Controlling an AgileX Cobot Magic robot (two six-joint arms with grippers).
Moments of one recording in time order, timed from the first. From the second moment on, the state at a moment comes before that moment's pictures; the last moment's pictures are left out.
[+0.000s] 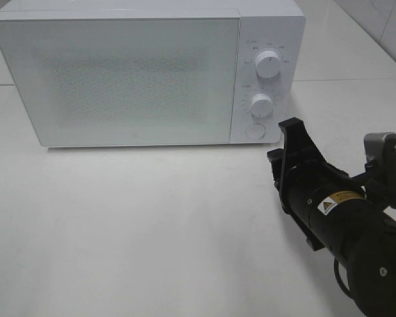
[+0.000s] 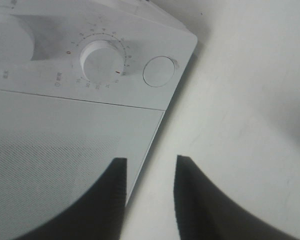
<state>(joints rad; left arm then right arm) -0.03 -0.01 -0.52 -0.12 1.08 0.11 0.91 1.72 -0.36 0.90 -1.08 1.05</state>
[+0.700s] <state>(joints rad) -0.03 -0.01 -0.52 -0.12 1.08 0.11 0.91 1.72 -0.36 0.83 -1.06 1.34</state>
